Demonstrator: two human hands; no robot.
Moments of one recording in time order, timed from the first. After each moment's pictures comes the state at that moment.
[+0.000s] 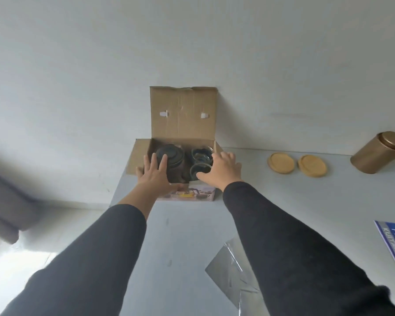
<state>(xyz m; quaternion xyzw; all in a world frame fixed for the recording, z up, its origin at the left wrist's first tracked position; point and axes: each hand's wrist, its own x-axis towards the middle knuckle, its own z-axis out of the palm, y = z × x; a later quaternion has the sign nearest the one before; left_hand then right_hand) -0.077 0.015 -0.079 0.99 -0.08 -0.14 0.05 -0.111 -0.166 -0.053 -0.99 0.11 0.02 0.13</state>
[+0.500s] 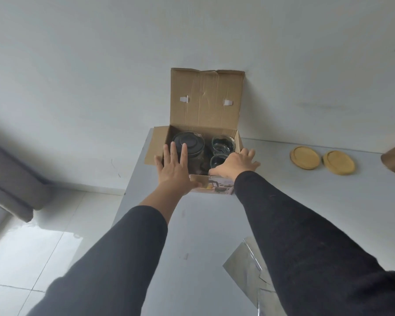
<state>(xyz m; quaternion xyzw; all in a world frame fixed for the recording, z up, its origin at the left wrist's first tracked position) -0.084 0.014 -0.097 0.99 -0.08 -0.11 0.01 -0.082 -0.142 -0.082 -0.96 0.22 0.13 0.09</state>
